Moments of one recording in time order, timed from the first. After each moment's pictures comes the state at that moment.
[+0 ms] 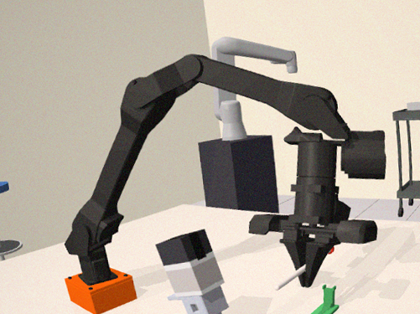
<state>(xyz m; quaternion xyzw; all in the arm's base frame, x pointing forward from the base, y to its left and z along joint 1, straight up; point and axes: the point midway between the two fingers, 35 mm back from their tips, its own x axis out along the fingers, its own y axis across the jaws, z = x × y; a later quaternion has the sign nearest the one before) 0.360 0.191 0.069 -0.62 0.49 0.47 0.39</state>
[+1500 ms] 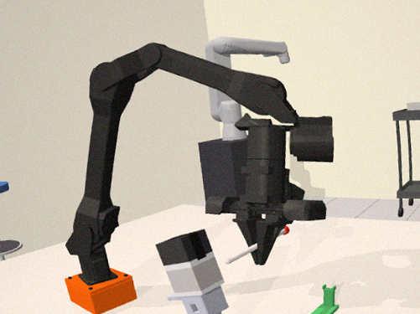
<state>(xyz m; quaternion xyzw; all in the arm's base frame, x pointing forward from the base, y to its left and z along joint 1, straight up) 0.275 0.178 0.089 -0.62 0.49 0.47 0.39</state>
